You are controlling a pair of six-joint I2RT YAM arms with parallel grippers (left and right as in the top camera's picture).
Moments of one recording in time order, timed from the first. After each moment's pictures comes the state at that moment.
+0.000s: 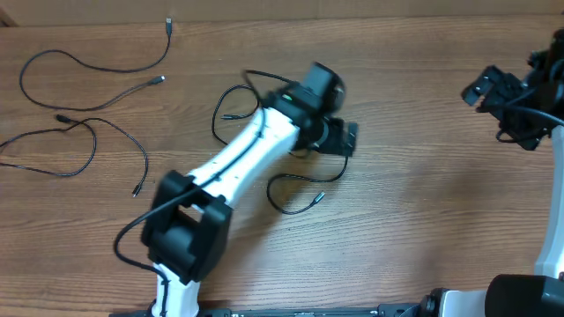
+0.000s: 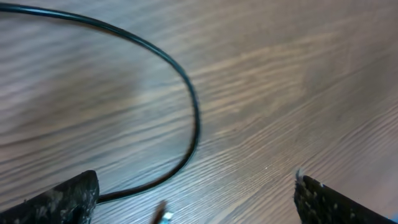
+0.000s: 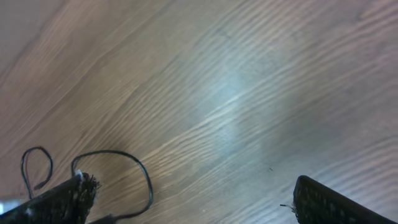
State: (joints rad) left arm -0.64 2.03 1.66 -0.79 0.28 -0.44; right arm -0.28 1.56 1.69 -1.27 -0.16 0.38
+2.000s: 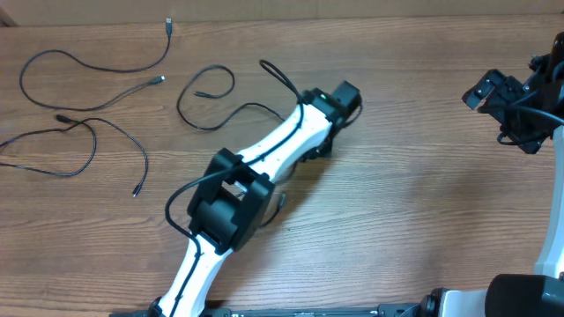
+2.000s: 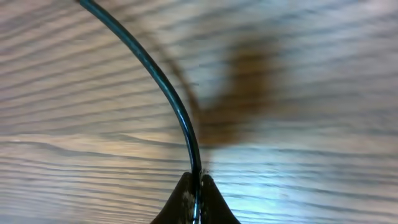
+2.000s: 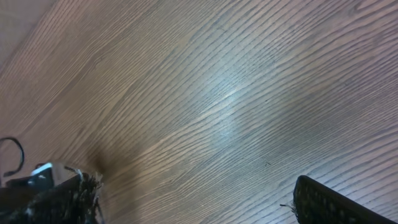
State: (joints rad) left arm -0.69 2.32 1.91 -1.13 -0.27 -0.61; right arm -0.29 1.56 1.69 -1.29 -0.16 0.38
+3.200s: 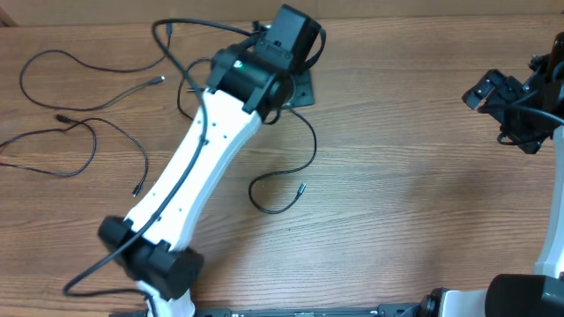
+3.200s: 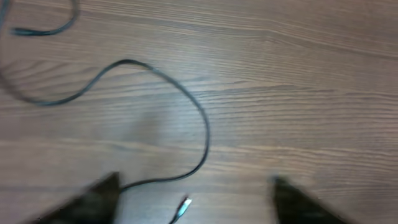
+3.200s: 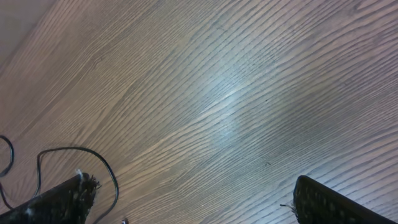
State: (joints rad) left arm -0.58 1.91 2.09 -1.21 -0.13 -0.66; right arm -0.29 1.56 1.69 -1.29 -0.16 0.38
